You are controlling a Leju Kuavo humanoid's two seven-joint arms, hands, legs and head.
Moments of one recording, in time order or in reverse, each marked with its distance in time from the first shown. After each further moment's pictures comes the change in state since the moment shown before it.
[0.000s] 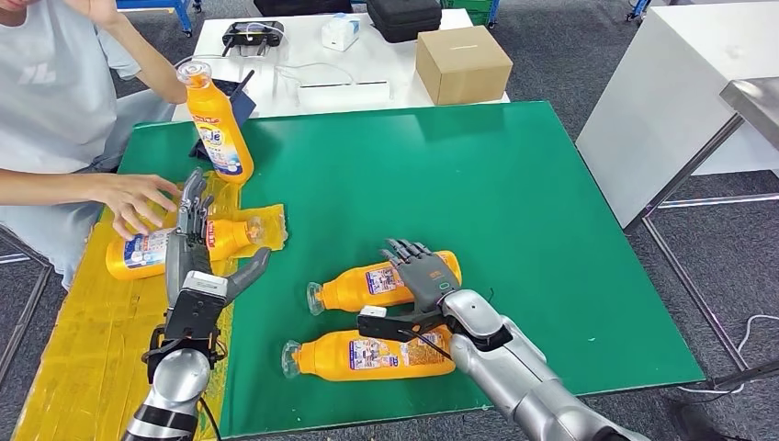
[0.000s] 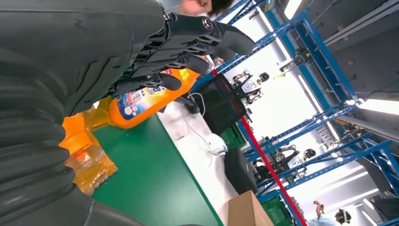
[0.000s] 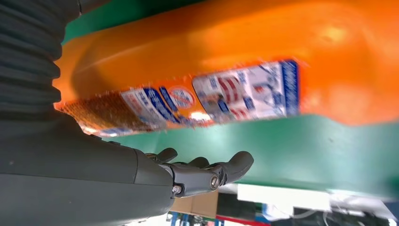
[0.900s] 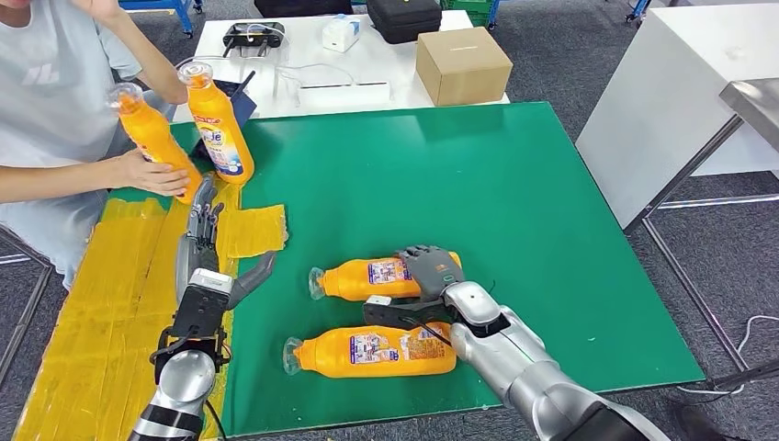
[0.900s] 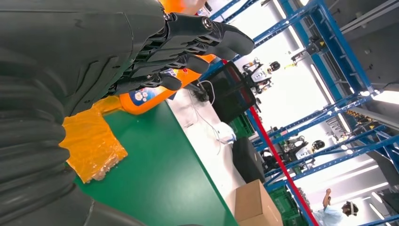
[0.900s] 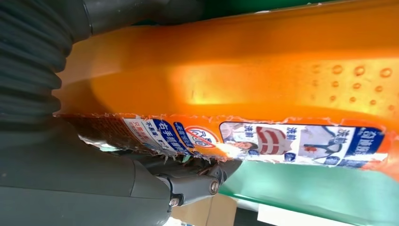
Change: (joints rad) left arm 0.000 -0.011 0.000 0.040 0.028 -0.019 0.009; right arm -0.093 0.030 0.017 0.204 0.043 0.016 0.059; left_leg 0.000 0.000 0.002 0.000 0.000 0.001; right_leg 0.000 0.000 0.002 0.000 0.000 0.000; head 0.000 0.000
